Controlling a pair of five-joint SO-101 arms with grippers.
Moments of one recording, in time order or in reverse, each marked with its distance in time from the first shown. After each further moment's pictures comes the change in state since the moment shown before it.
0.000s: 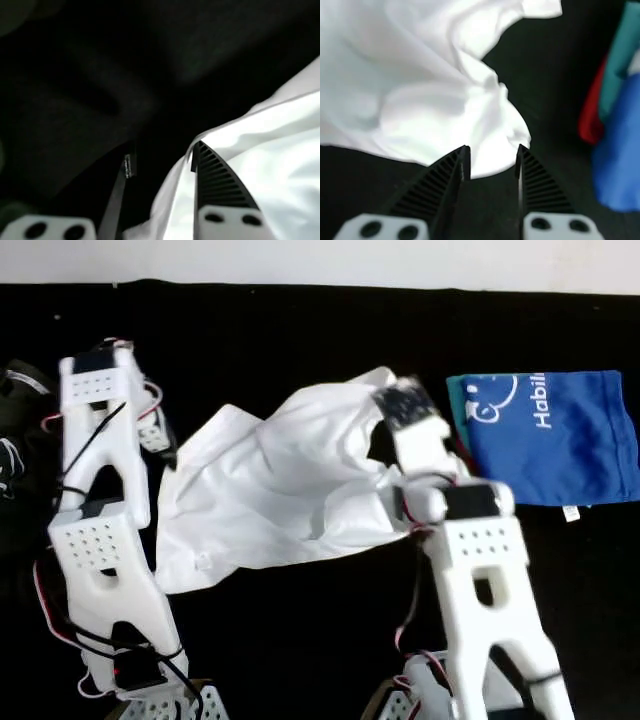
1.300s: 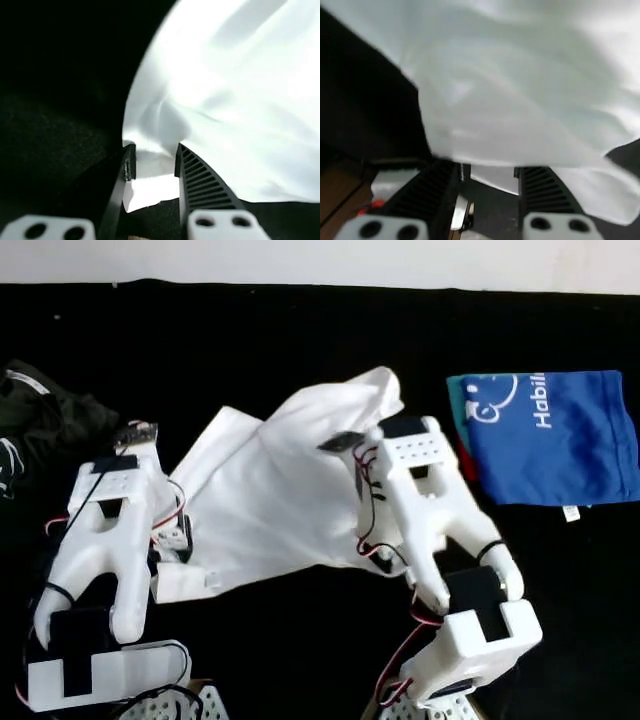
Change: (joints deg) left arm 4.6 -51.2 77.5 -26.3 -1.0; right arm -3.0 35.7 -16.5 30.1 11.8
